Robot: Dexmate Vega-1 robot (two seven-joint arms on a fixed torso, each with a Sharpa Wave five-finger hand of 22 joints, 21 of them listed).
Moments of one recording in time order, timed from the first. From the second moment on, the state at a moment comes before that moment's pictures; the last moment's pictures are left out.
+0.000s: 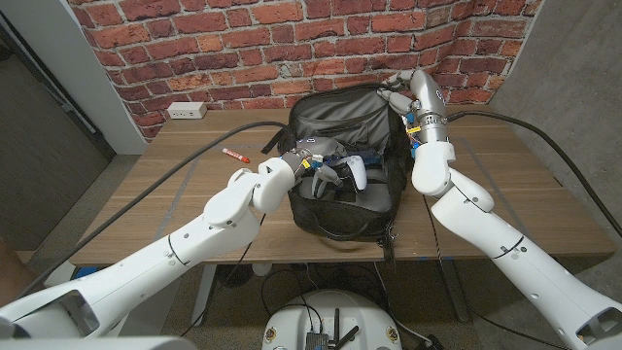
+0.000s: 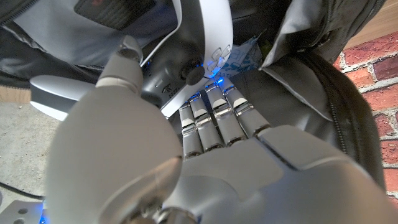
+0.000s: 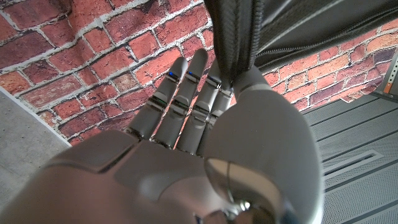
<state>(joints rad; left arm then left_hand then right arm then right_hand) 0.79 0.73 0.77 -2.23 0.78 0.51 -0.28 0.98 -0.08 0.37 -0.19 0.21 0.62 -0.03 0.43 0.19 0.75 -0.12 0.22 0.29 0.77 -0.08 0.20 0.20 0.49 -0.05 0.22 0.18 -0.94 -0.60 -0.45 -2.11 -0.35 -0.39 -0.56 1.04 0.06 0.36 -0.18 0.22 1.02 -0.04 0.42 0.20 1.13 -0.14 0.37 0.42 0.93 -0.13 0.43 0.44 0.72 -0.07 0.38 0.20</state>
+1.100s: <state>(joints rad) 0.76 0.67 0.81 -2.14 0.90 0.46 -0.30 0.96 -0.06 0.37 -0.19 0.21 0.60 -0.10 0.33 0.19 0.68 -0.20 0.18 0.27 0.68 -0.07 0.18 0.19 0.48 -0.05 0.22 0.18 -0.95 -0.61 -0.43 -2.10 -0.32 -0.35 -0.57 1.04 0.07 0.36 -0.17 0.22 1.02 -0.04 0.41 0.20 1.13 -0.14 0.36 0.42 0.93 -0.13 0.42 0.45 0.72 -0.07 0.39 0.20</state>
